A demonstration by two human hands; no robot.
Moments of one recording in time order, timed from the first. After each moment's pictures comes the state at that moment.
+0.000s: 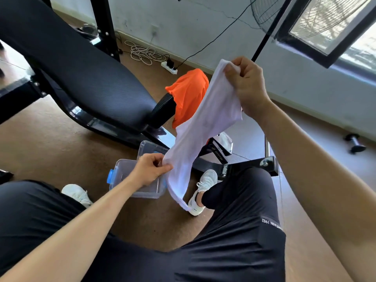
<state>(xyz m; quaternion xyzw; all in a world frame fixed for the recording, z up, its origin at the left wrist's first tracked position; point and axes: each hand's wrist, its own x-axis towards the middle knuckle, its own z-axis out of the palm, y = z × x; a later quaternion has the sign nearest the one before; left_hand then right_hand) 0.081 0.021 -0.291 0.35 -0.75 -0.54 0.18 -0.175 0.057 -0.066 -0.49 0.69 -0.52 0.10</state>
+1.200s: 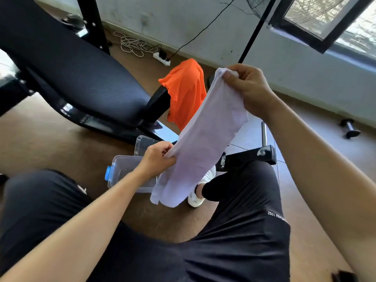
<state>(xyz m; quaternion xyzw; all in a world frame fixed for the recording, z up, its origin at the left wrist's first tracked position) 0.052 0.017 -0.287 0.32 -0.81 -0.46 0.18 -0.189 0.086 -0.077 -0.49 0.68 -0.50 0.23</state>
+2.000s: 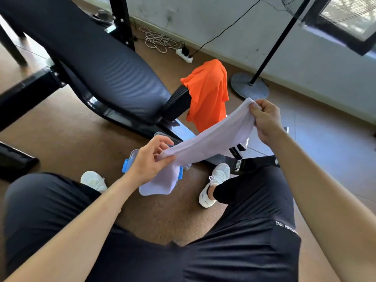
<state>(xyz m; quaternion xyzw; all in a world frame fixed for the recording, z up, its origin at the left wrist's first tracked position) 0.118 0.010 -0.265 0.28 -0.77 -0.49 0.29 -0.225 0.081 -0.169 -0.28 0.75 -0.55 0.23</state>
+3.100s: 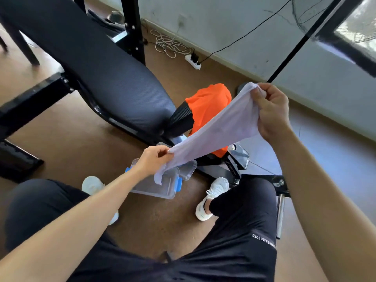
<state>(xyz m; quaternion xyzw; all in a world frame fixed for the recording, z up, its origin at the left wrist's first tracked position) 0.072 -0.067 -0.261 0.40 -0.76 -0.48 0.19 -0.218 0.003 -0.074 -0.37 0.69 -0.59 0.20</state>
